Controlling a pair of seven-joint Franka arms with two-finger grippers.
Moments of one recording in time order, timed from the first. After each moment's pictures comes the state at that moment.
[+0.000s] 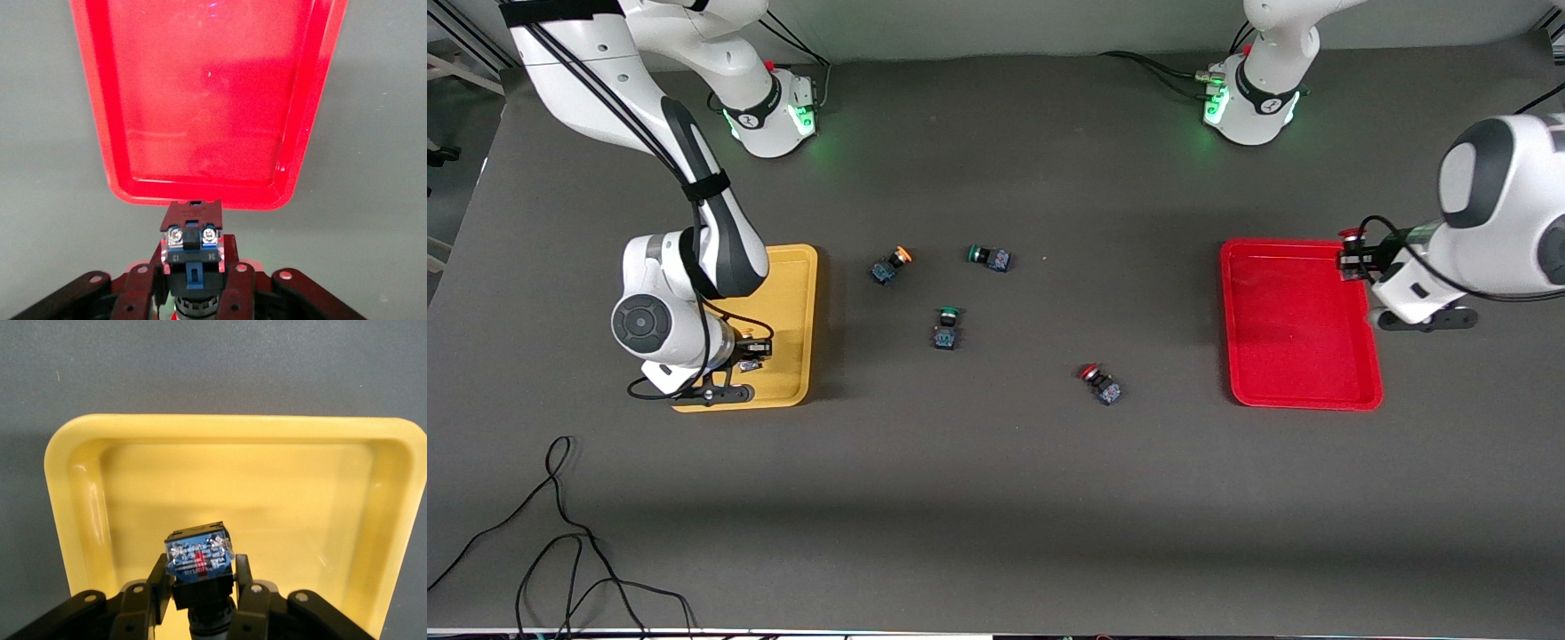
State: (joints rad) left arm 0.37 0.10 -0.37 -2.05 0.04 1.74 -0.03; right arm 0.31 0.41 -0.20 -2.02 -0.03 2.24 0.10
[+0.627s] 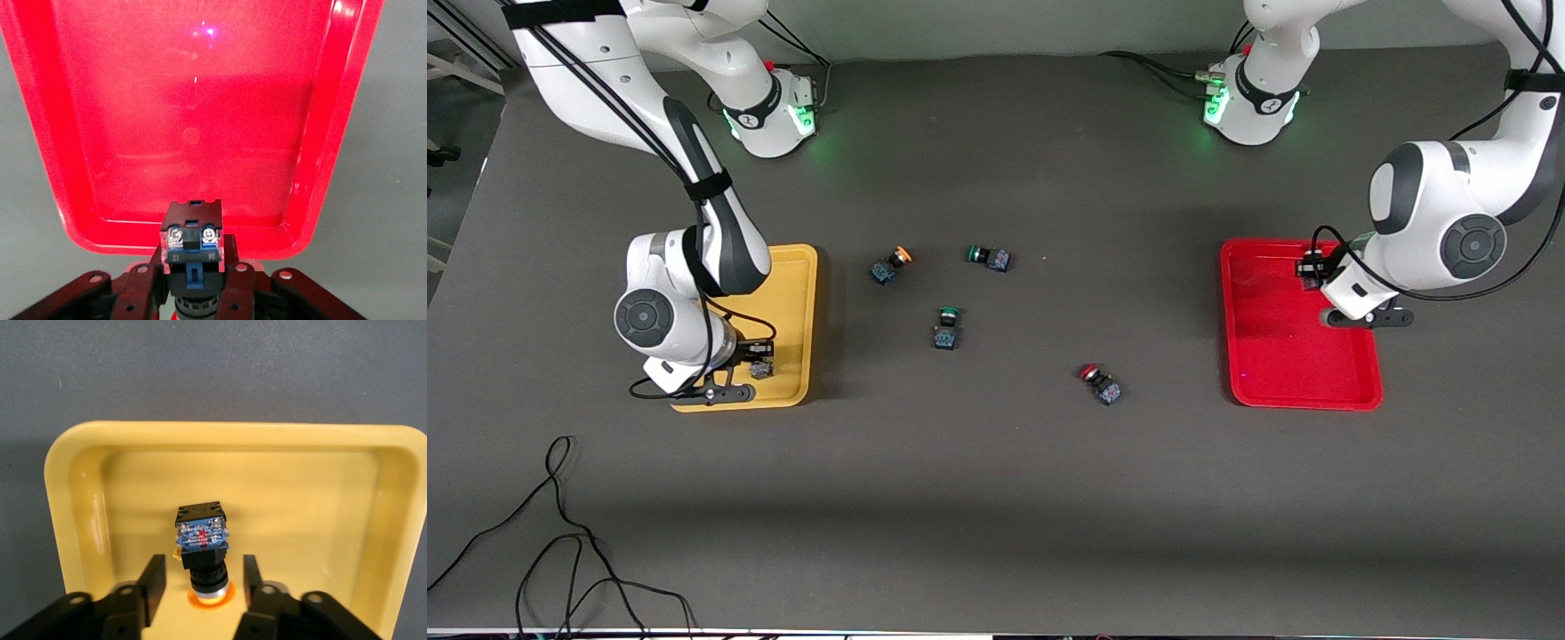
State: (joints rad) left arm 0.38 0.10 -0.37 -2.31 0.04 2.08 -0.03; right arm 0.32 0.41 -0.20 -2.05 -0.03 2.30 0.10
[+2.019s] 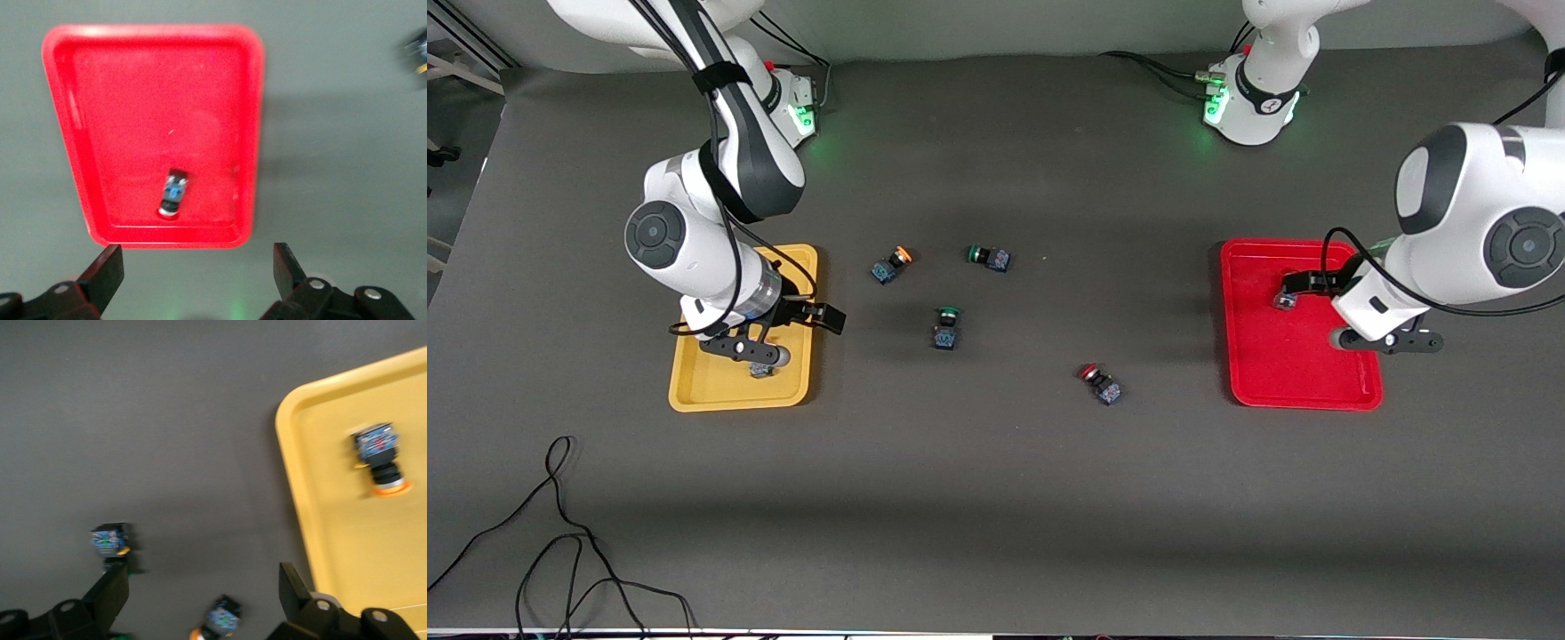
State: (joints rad) left arm 0.25 0.16 -0.41 -1.83 0.03 1.72 -0.12; right arm 0.52 0.19 -0.19 -2.05 0.25 2.23 0.46
